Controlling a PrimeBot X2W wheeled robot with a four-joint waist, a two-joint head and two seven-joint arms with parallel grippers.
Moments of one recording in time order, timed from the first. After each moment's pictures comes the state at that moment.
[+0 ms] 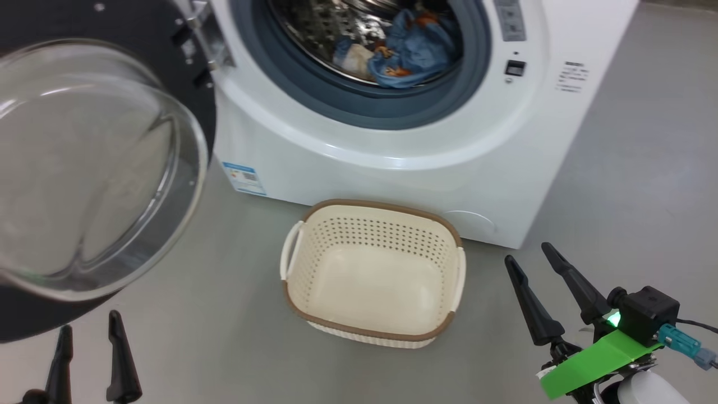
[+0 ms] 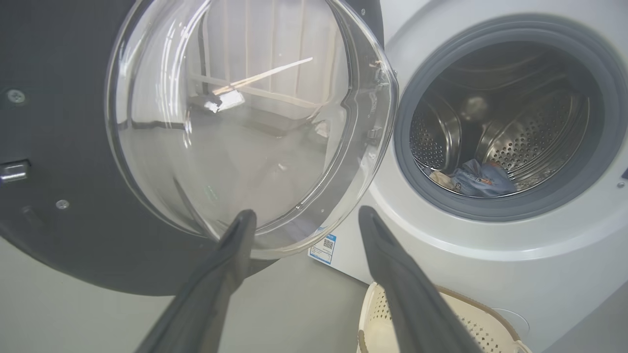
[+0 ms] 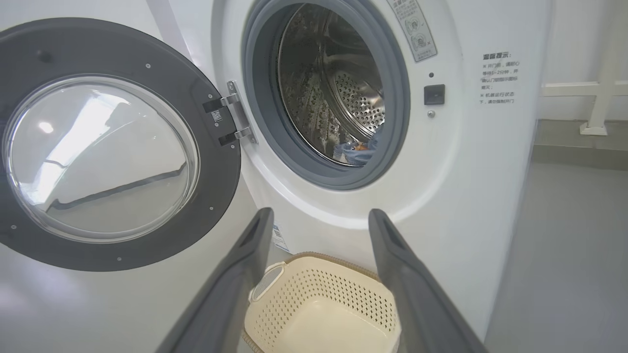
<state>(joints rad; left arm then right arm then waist) 0.00 0.04 0.20 0.19 -0.32 -0.12 -0.26 -0.12 -0.29 0.33 0.14 0.51 0.12 -0.25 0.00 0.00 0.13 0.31</state>
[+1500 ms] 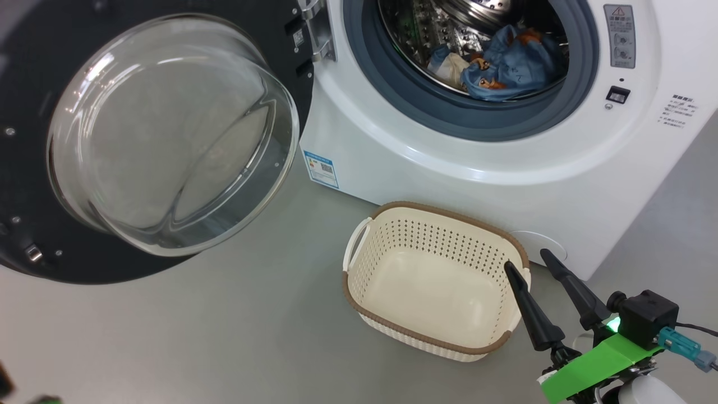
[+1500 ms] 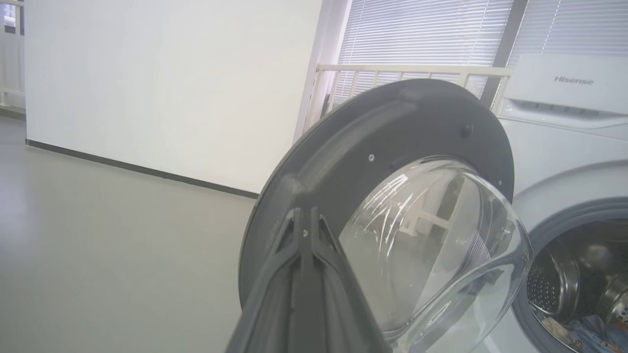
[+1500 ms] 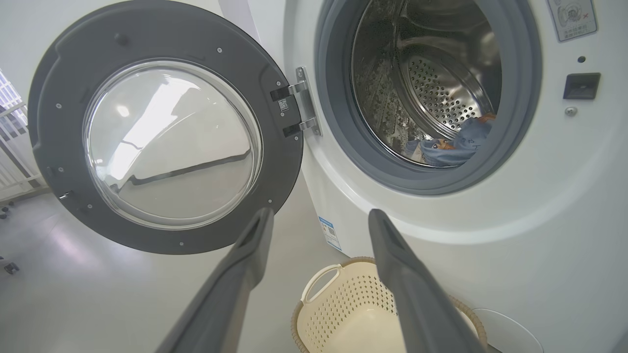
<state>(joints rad) 0.01 0.03 0.36 0.07 -0.42 -0.12 -0.26 -0.11 -0.31 0.35 0.14 0.55 0.12 -0.25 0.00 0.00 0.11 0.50</state>
